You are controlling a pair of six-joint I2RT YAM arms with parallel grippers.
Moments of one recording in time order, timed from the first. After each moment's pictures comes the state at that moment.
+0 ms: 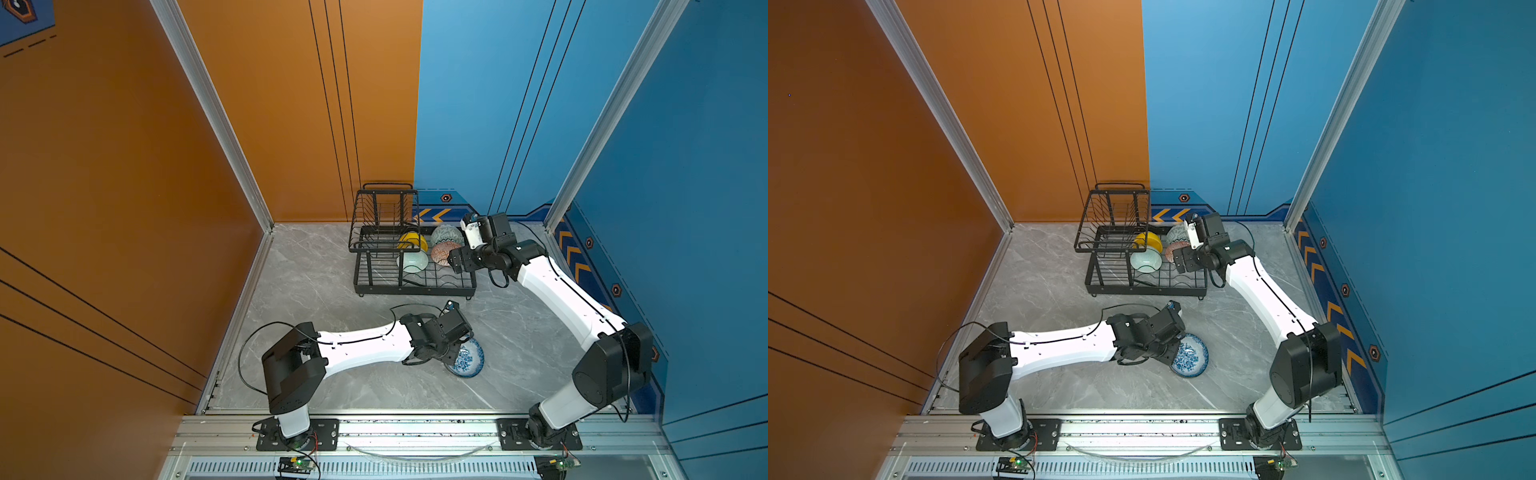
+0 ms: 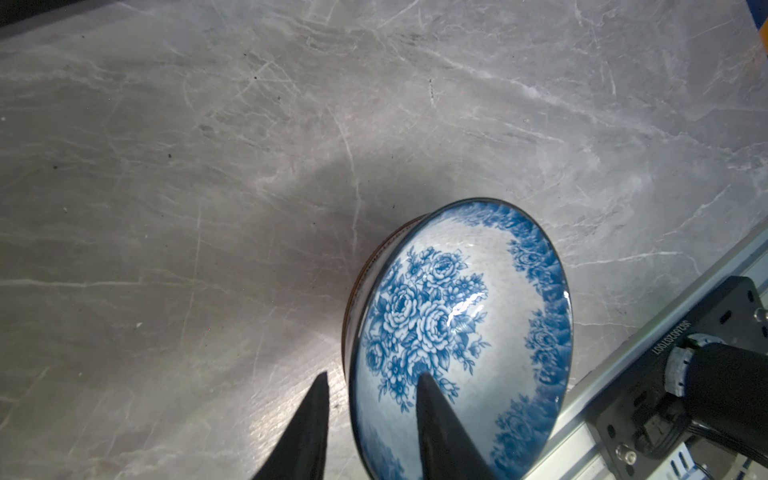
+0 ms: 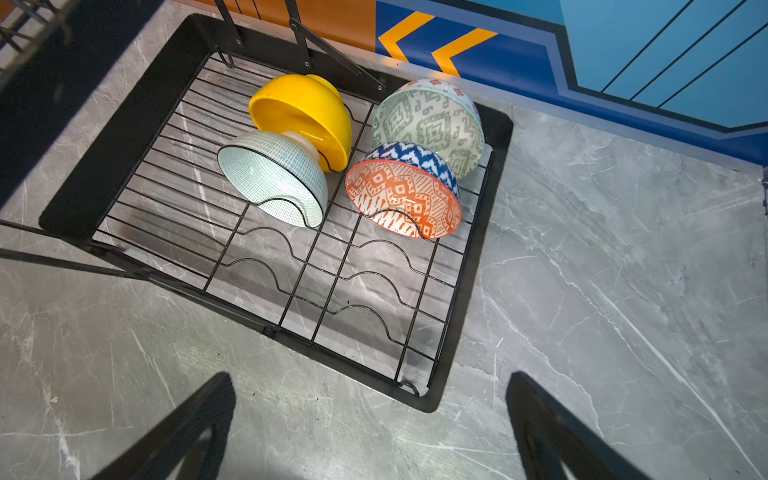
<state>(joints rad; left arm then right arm) -1.15 1.75 1.28 -0.57 -0.12 -0.67 0.37 1.59 1.47 -0.69 0.02 0.03</state>
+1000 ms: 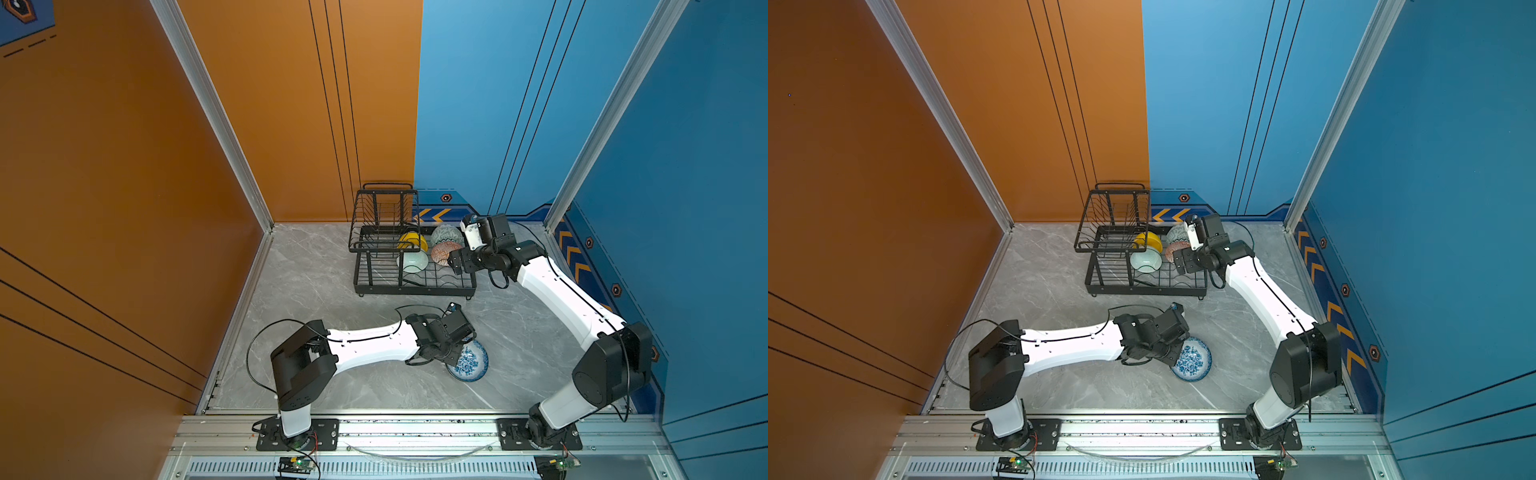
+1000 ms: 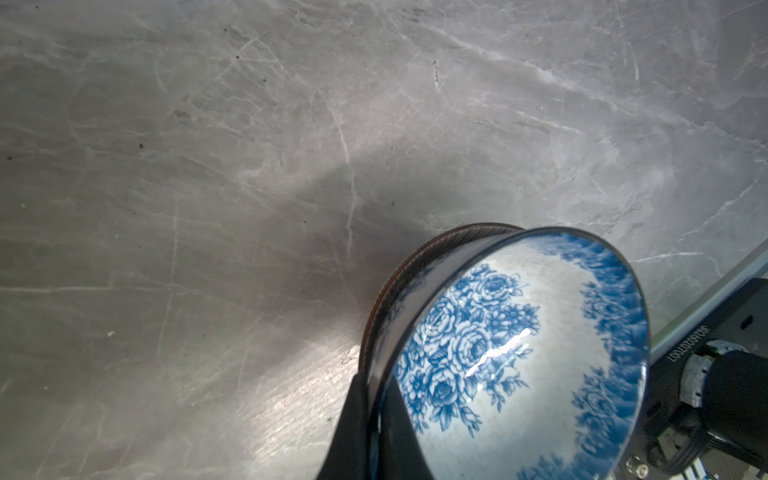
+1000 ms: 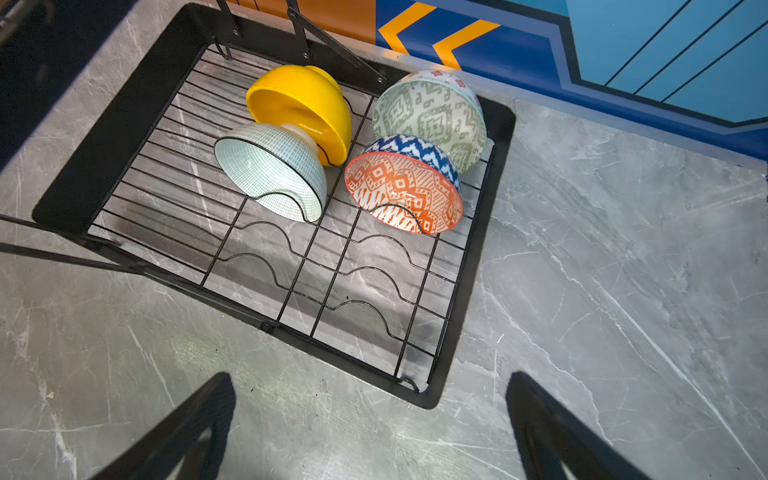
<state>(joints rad) -1.15 1.80 1.31 -0.57 -0.11 -0.67 0.37 1.59 1.46 -0.69 0.02 0.02</state>
